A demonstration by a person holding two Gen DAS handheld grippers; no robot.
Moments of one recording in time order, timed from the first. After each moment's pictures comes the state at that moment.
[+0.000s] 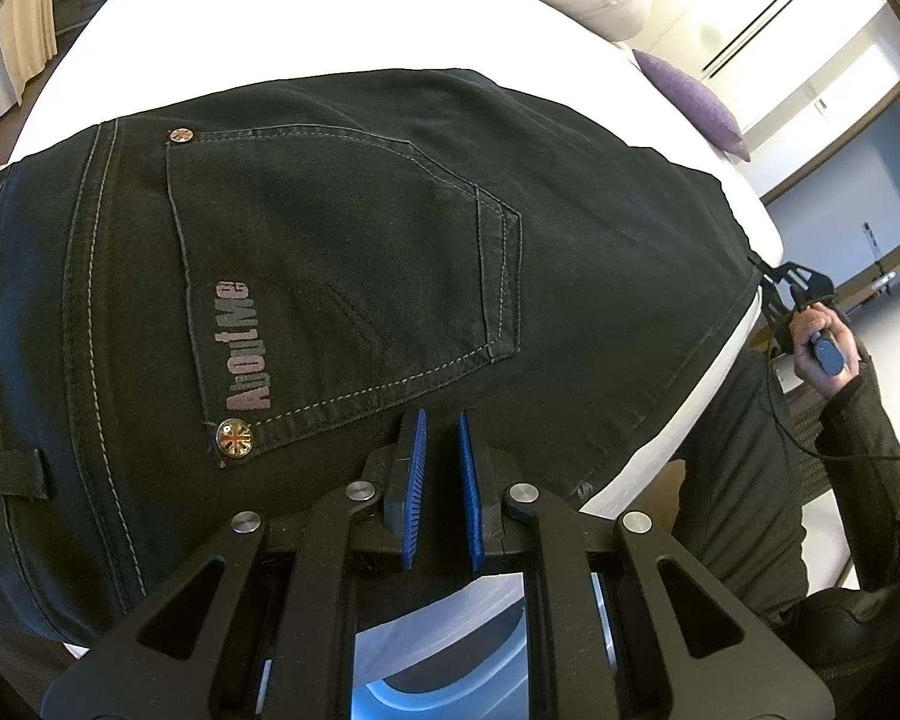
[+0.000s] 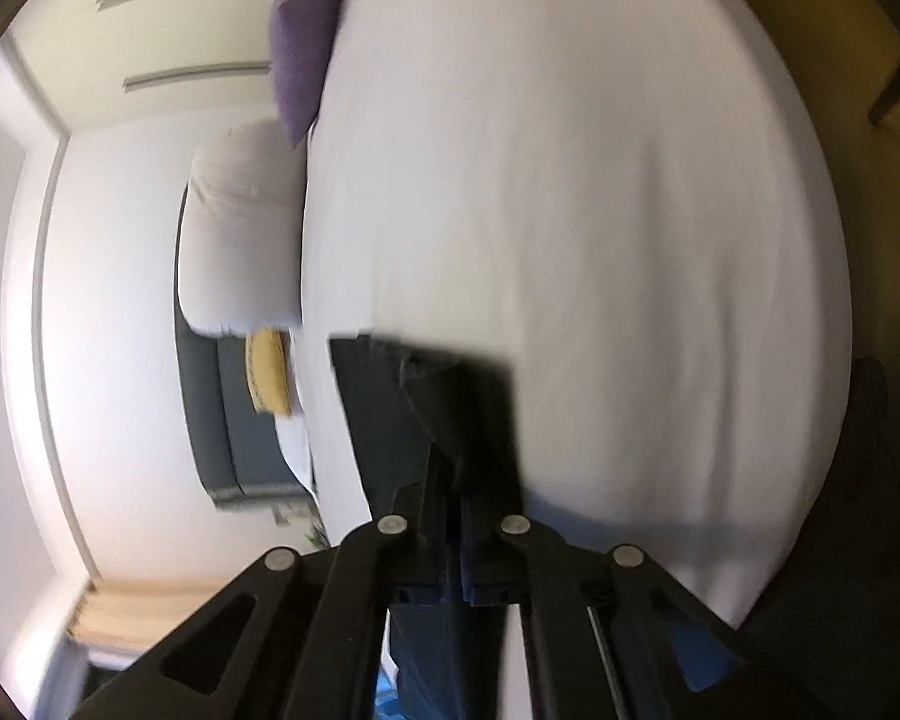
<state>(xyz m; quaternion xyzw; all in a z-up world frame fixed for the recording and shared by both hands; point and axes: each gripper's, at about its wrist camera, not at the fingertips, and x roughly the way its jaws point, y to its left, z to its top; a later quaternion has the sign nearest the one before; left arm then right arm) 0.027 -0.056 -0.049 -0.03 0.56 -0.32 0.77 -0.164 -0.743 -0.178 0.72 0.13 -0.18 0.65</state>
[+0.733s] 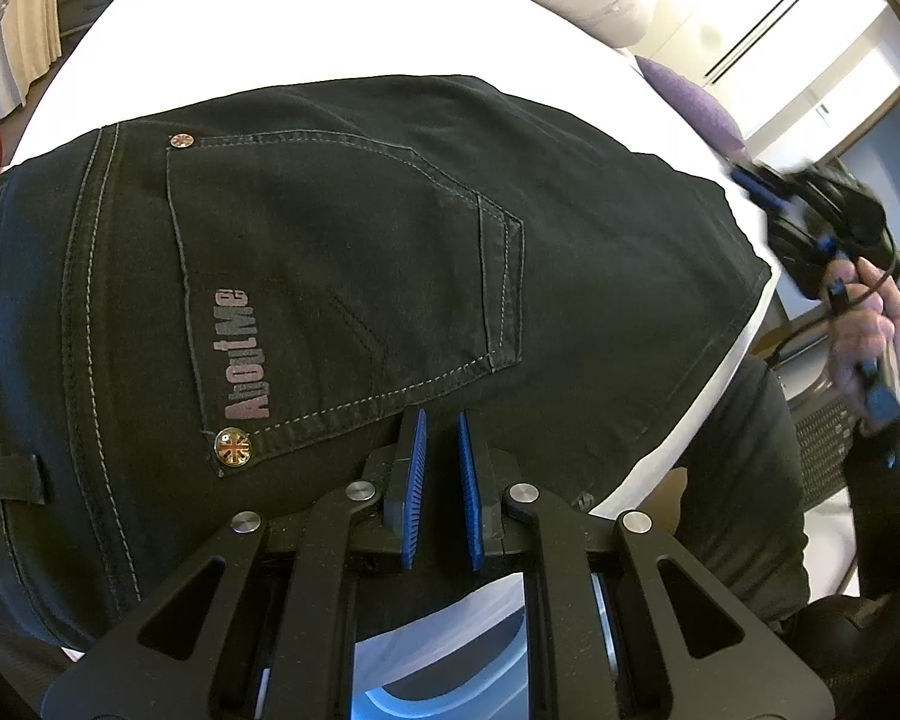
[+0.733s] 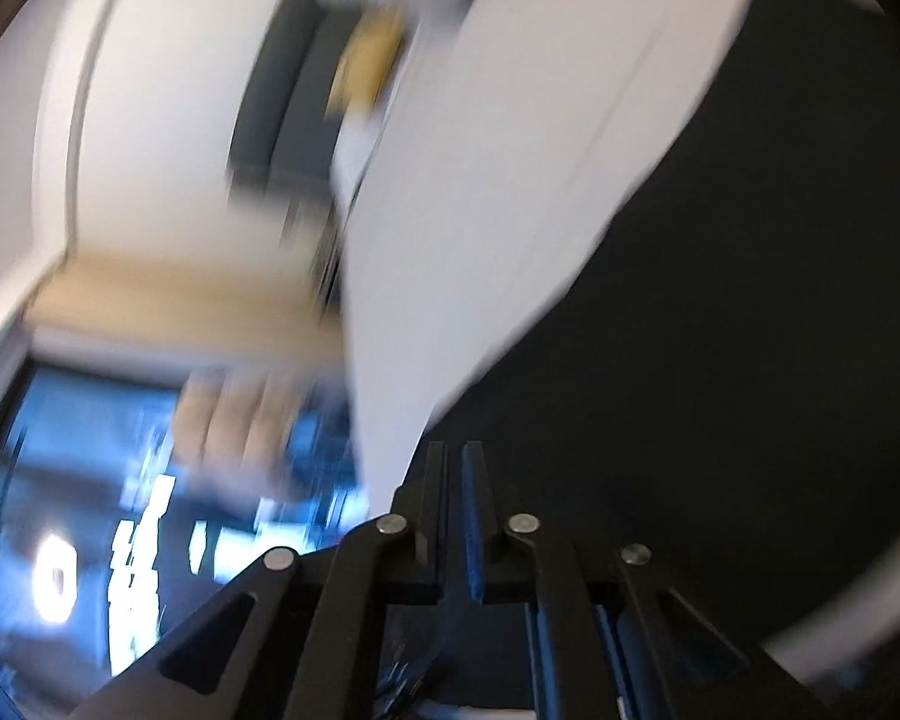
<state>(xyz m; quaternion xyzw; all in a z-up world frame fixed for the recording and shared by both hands) 0.024 -0.057 -0.048 -0.04 0.55 -0.31 0.77 0.009 -0.526 -0.095 0.55 0.36 0.10 0.75</state>
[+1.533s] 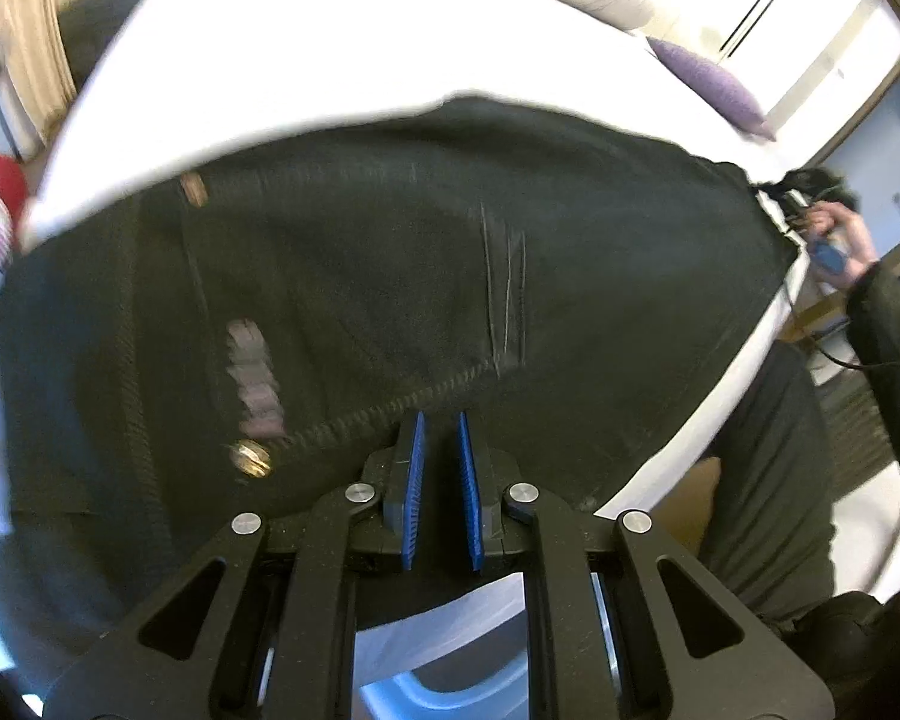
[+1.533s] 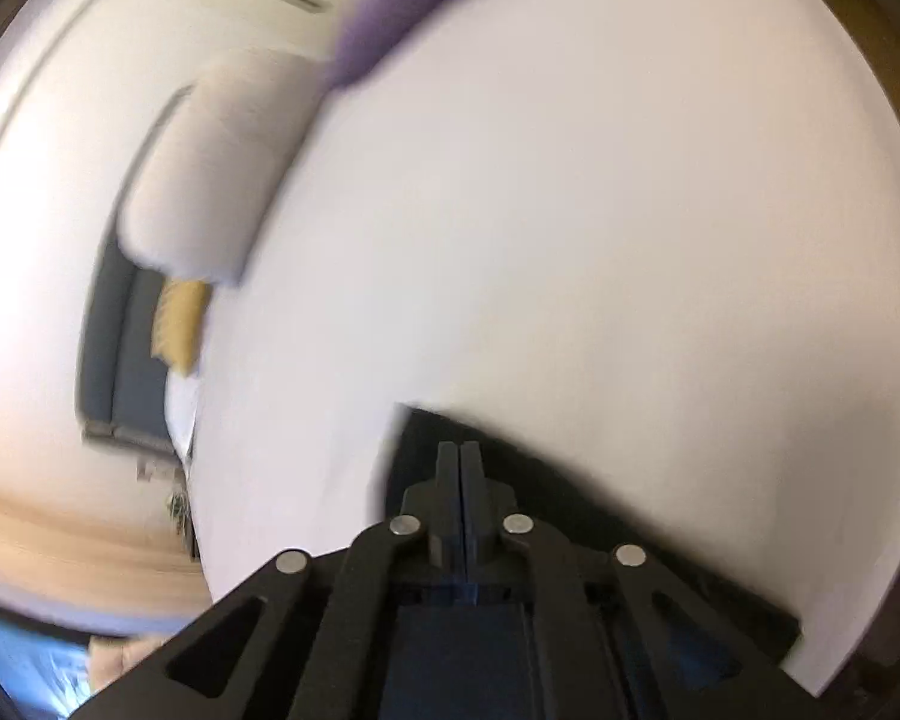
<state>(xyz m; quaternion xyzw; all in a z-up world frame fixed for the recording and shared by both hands) 0.010 -0.087 -0.011 0.03 0.54 -0.28 0.80 -0.074 -0.773 -0.096 0.55 0.25 -0.22 0.76</state>
